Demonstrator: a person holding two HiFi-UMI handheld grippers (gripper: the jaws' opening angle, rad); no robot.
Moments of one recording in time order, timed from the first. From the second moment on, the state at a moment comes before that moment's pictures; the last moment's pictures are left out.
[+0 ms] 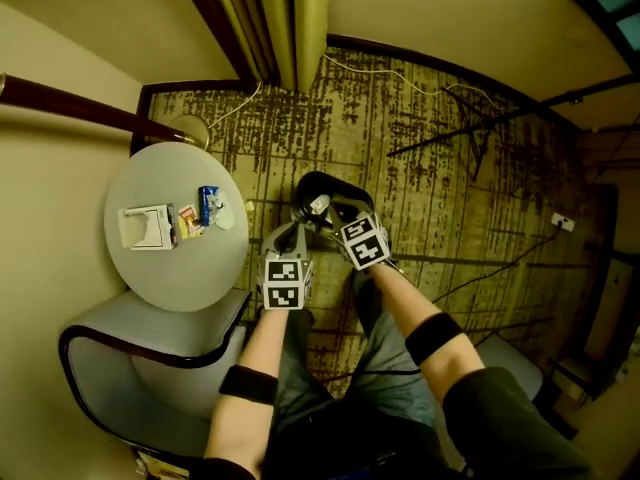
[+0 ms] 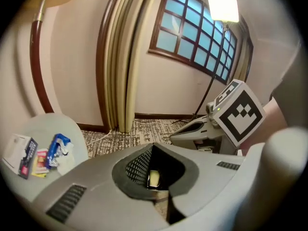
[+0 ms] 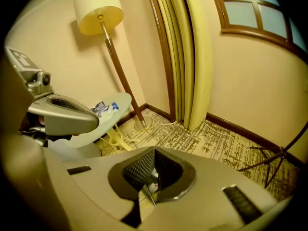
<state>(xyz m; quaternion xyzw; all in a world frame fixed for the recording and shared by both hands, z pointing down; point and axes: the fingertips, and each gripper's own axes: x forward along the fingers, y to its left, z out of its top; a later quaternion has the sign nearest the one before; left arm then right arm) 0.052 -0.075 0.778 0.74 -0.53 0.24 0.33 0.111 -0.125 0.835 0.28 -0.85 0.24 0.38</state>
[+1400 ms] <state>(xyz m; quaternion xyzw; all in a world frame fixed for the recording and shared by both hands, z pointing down) -0.181 0.180 0.498 0.52 -0.81 0.13 0.25 -0.115 0.103 0.504 -0.04 -0.96 0.05 0.29</state>
